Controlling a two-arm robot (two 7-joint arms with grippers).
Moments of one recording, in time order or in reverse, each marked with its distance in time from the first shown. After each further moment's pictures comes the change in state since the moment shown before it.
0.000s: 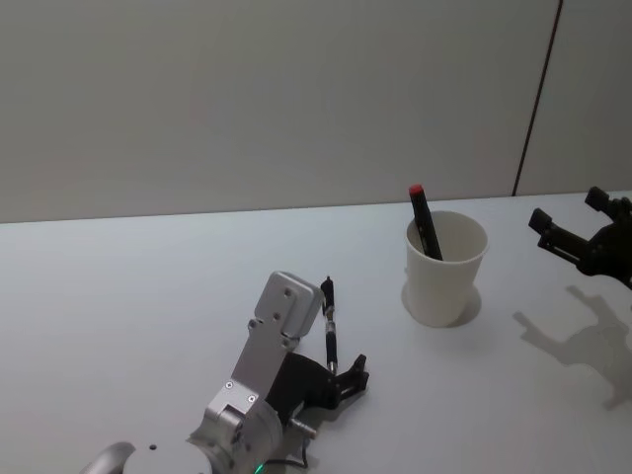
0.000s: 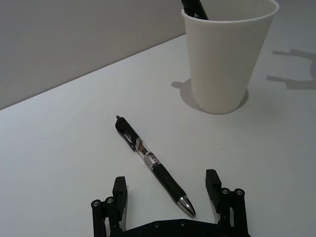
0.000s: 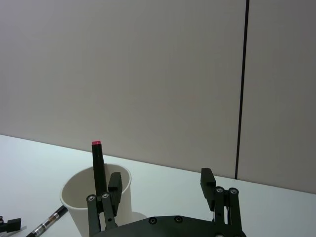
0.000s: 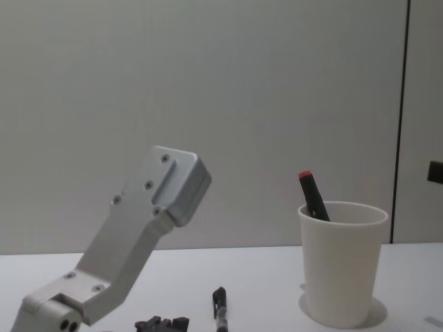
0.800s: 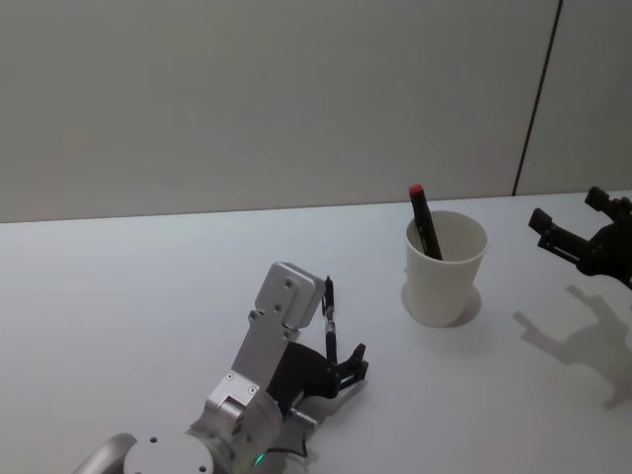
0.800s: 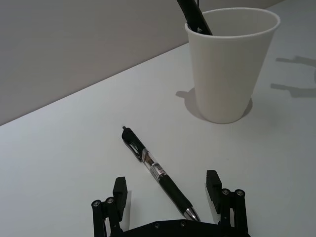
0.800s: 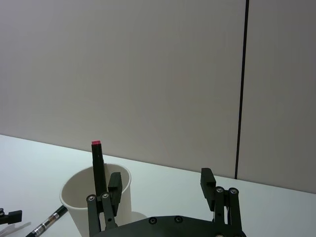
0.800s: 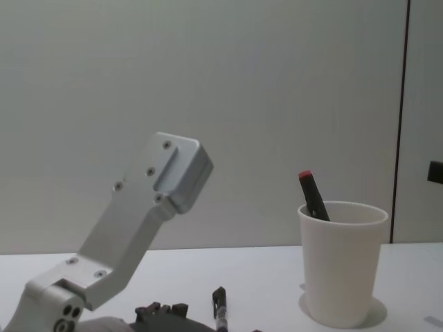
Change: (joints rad) left arm -0.017 0.006 0.008 -0.005 0.008 -0.010 0.016; right arm 0.000 0.000 0.000 0.000 0.000 0.000 0.000
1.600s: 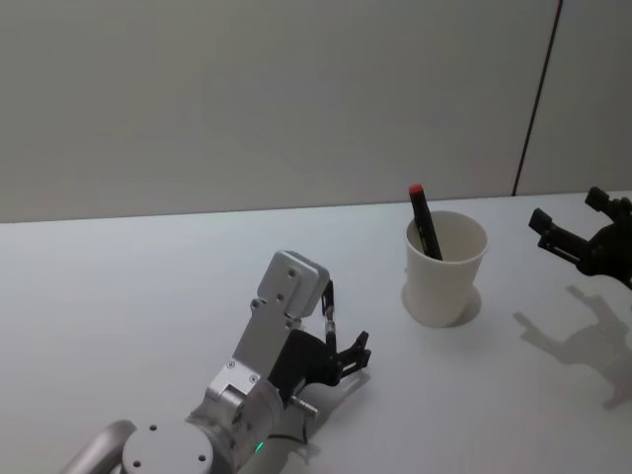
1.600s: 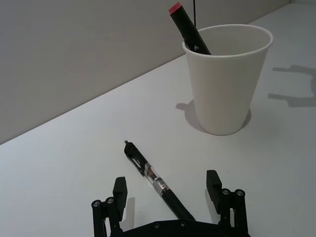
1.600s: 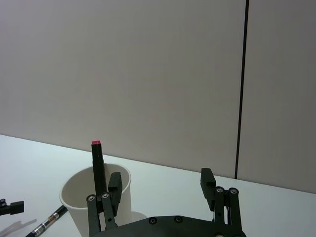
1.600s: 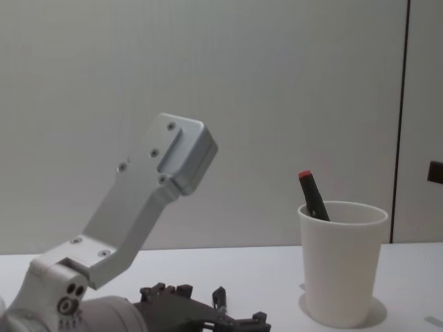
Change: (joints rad) left arm -0.024 0.008 0.005 -0.005 0.012 -0.009 -0.013; right arm 0.000 0.000 0.000 0.000 0.000 0.000 0.000
